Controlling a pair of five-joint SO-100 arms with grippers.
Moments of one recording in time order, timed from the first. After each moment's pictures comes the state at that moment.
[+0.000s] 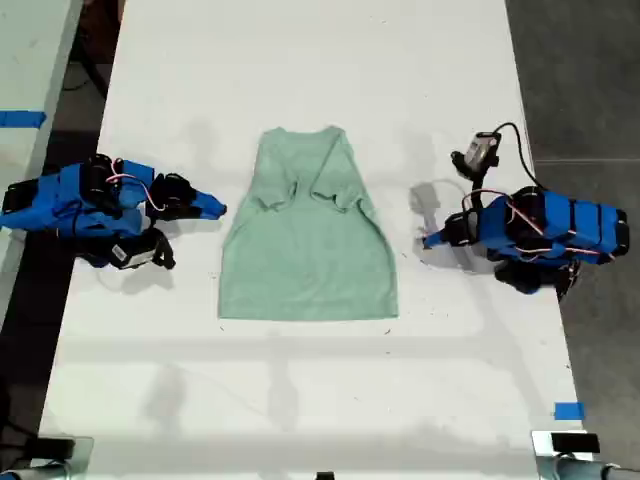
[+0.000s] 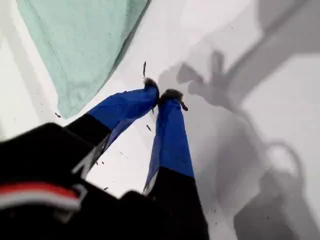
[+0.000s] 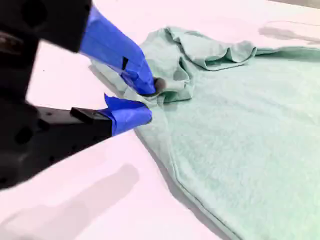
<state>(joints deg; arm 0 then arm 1) -15.3 202.4 183.5 60.6 -4.6 11.8 199.4 173.6 80.9 -24.3</state>
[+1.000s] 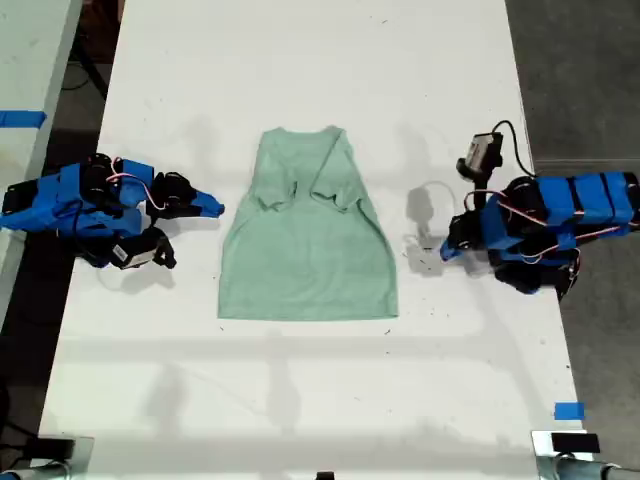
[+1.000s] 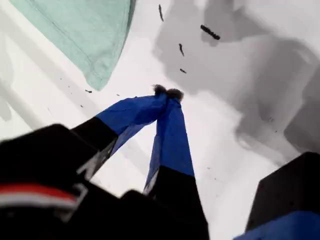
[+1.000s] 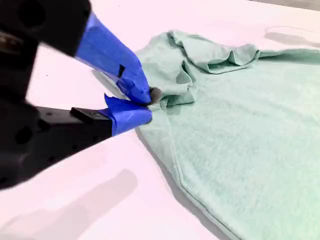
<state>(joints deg) -16.3 202.4 183.5 60.3 -3.3 -2.5 160.2 143.8 86.9 0.9</state>
